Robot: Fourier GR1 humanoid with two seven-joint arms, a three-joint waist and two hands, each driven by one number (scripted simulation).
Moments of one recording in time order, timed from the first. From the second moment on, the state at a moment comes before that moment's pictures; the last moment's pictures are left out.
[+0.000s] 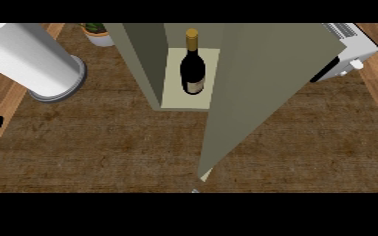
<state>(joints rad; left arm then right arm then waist) 0.41 0.78 -0.08 -2.07 0.95 0.12 -0.48 -0.23 -0.14 0.89 -2.39 0.15 -0.28 0.73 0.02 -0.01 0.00</state>
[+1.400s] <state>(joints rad) 0.29 0.66 -0.10 -2.01 0.89 0.14 -0.40 -1.20 -0.01 0.51 -1.44 -0.19 -0.42 0.51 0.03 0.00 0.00</state>
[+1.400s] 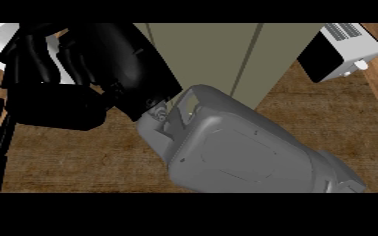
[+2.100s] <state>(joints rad) 0.27 0.62 -0.07 -2.01 0.84 0.14 -0.35 -1.23 -0.01 0.37 -1.14 -0.23 -0.21 0.26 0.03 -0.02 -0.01</state>
